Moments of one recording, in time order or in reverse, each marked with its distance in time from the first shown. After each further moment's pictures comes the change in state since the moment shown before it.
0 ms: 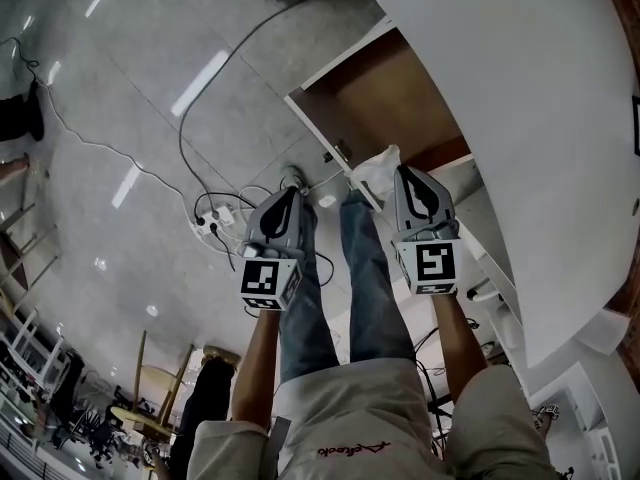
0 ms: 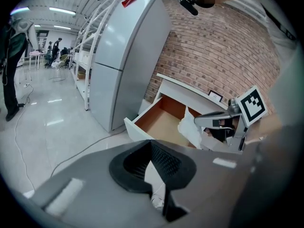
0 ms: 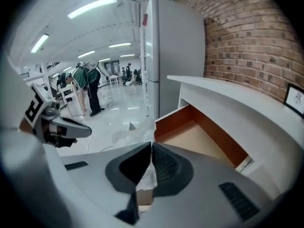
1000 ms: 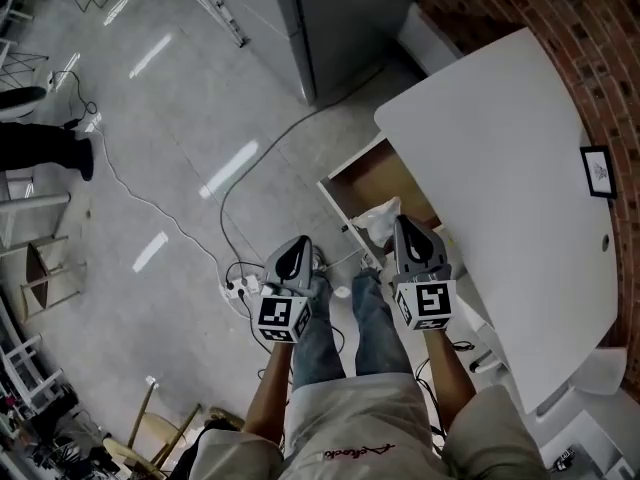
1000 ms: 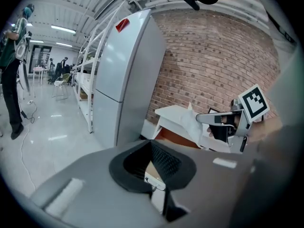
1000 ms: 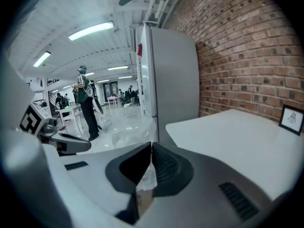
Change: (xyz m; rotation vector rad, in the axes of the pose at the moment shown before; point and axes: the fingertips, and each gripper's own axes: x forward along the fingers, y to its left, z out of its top) left arm -0.062 -0.008 0.128 0.049 -0.155 0.053; right arm -0.063 -0.001 0.149 0.058 -0.248 -0.016
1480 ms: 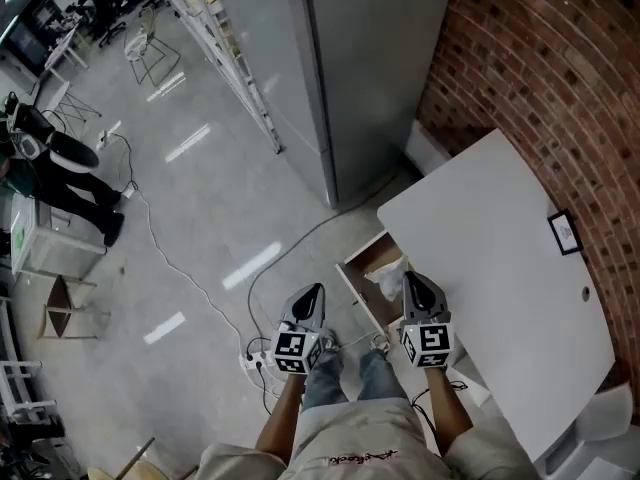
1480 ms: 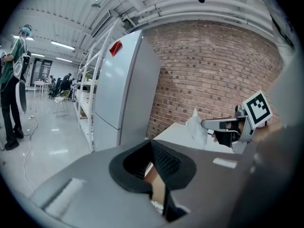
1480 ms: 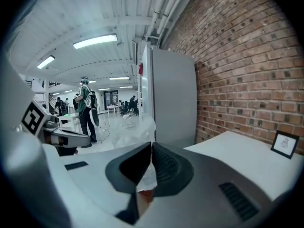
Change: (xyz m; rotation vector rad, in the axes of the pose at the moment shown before) left arm -0.042 -0.016 0.115 0.063 -0.146 0.026; right arm -0.052 -0.004 0.105 -0.035 -0.133 -0.026
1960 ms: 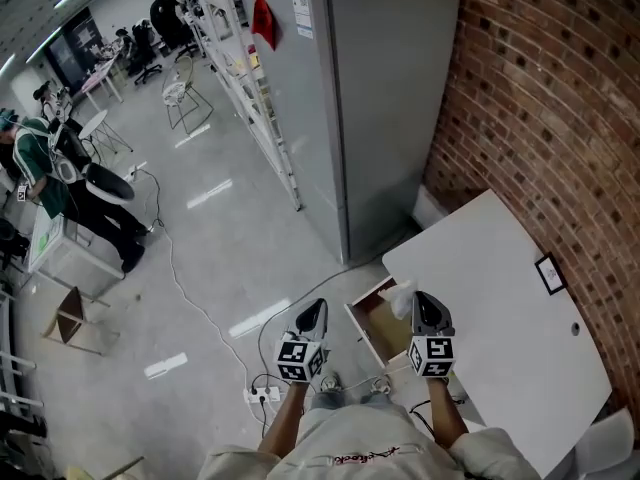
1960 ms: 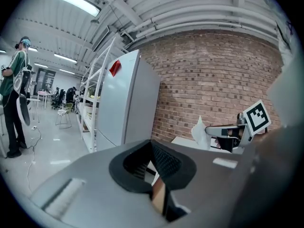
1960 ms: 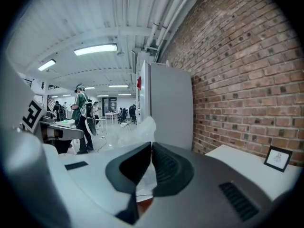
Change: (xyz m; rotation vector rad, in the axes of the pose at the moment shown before) left arm -0.042 -0.011 0.098 0.020 -0.135 0.044; right arm -0.038 -0.015 0.079 -0.013 -0.112 -0.032
